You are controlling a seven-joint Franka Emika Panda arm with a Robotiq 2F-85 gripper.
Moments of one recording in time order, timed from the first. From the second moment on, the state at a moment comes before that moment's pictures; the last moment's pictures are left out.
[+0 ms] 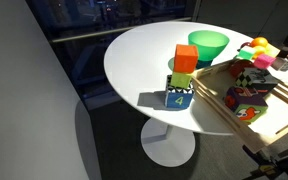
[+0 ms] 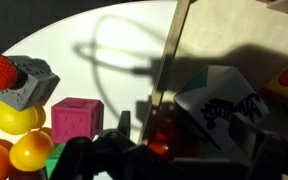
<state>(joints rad) -0.03 -0.11 -0.03 -2.44 -0.05 2.21 -0.27</state>
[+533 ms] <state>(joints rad) -0.03 -0.26 -0.03 -2.44 -0.05 2.07 -0.17</state>
